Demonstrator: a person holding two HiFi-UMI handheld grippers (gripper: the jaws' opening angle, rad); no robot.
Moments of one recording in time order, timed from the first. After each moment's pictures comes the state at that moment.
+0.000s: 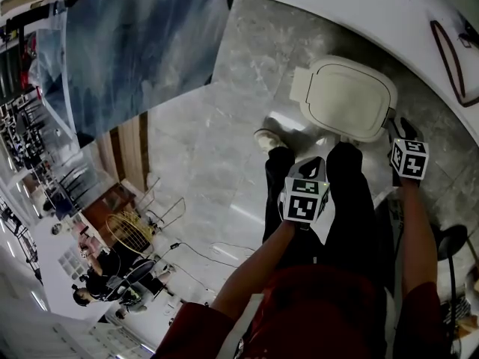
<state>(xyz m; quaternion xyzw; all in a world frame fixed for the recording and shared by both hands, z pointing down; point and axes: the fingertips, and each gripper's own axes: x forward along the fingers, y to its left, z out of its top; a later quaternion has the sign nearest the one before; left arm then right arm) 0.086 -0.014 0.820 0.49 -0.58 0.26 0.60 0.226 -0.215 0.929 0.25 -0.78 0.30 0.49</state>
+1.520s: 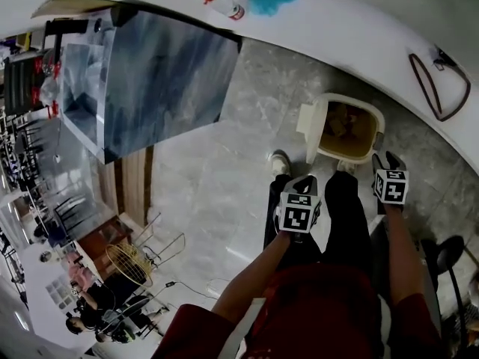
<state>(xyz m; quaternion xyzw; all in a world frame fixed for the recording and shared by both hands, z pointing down) 0.040 -0.016 0.757 0.53 -0.58 0.25 0.57 0.205 -0.176 0.849 0.27 -0.77 0.29 0.50</state>
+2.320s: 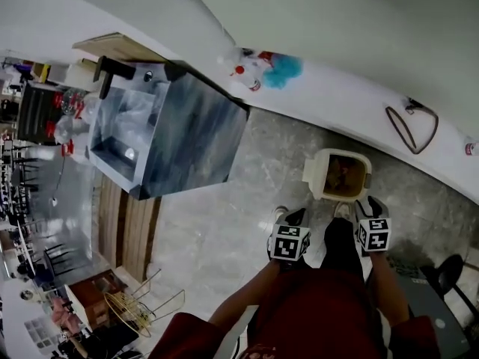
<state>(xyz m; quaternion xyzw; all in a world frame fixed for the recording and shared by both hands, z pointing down) -0.024 -0.022 0.637 0.60 -0.59 0.21 0.50 0.139 -0.130 0.680 0.30 -0.82 0.25 0.41</state>
